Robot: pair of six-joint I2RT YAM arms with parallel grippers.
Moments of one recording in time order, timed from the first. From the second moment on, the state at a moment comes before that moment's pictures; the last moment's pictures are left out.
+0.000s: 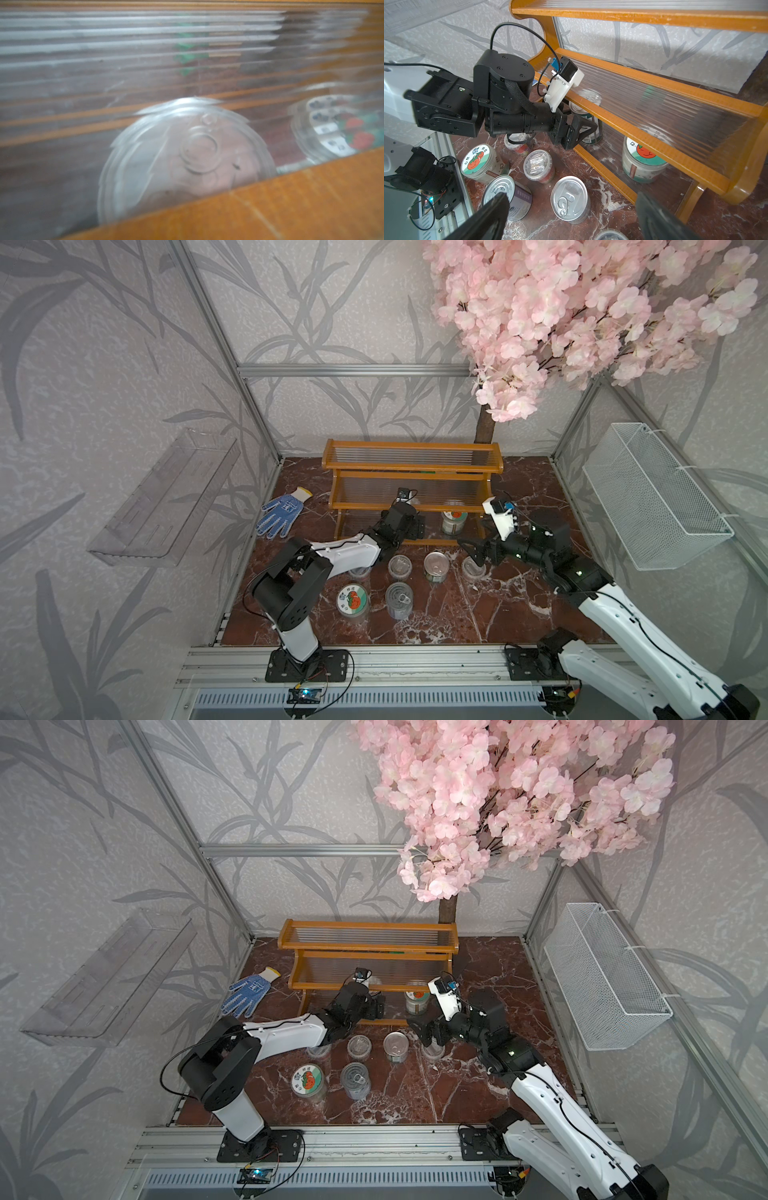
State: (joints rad) left arm -0.68 1.72 0.93 0.18 -0.30 -0.34; right arm 0.47 0.86 0.78 -0.35 -0.37 0.08
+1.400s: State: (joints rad) left arm -0.70 1.54 0.80 0.13 -0.13 -0.26; right arm 0.46 0.86 0.76 -0.32 -0.39 0.13
